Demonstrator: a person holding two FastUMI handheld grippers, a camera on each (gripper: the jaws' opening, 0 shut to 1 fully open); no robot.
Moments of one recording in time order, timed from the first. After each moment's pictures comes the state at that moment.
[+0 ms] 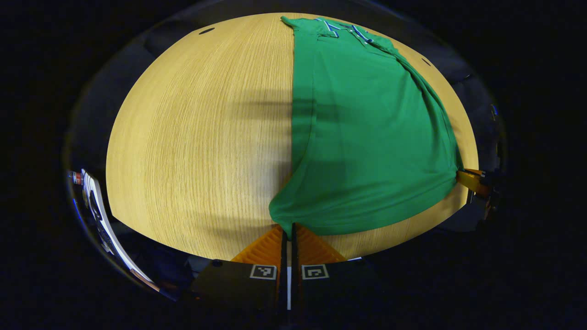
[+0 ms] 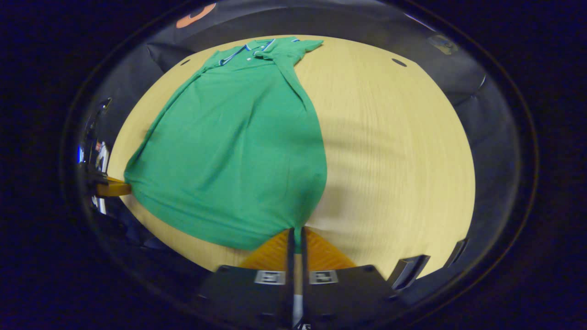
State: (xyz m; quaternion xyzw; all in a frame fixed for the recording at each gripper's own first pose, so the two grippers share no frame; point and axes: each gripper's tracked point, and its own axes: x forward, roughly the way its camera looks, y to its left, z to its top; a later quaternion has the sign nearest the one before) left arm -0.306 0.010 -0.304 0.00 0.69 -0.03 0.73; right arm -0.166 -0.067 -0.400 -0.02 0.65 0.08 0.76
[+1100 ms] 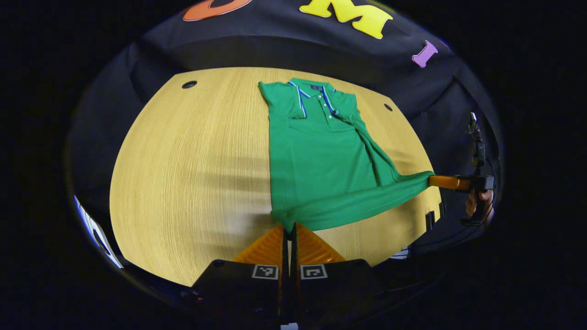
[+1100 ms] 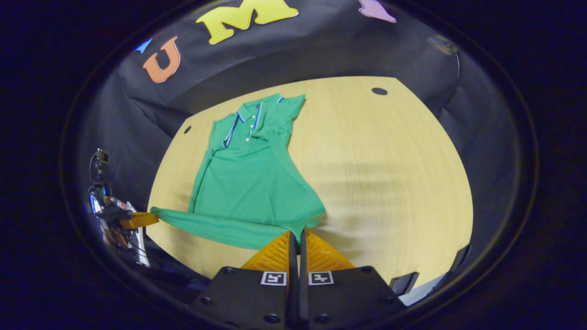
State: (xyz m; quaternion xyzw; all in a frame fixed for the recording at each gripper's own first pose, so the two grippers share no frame) left arm -0.132 -0.021 -0.181 -0.03 0.54 -0.12 0.83; right arm -0.043 -0.057 -0.292 0.12 0.55 0.07 0.83
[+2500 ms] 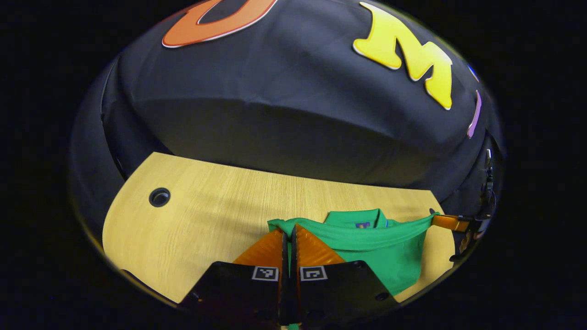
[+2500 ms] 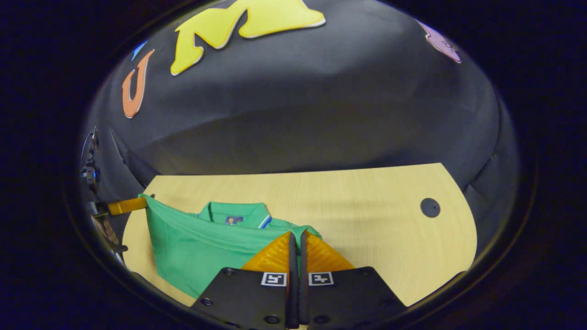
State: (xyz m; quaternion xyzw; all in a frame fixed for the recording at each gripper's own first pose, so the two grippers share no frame) left arm 0.247 -0.009 -0.238 -0.05 0.37 -0.05 0.93; right arm 0.310 -0.026 -0.363 0.08 0.41 0.07 0.90
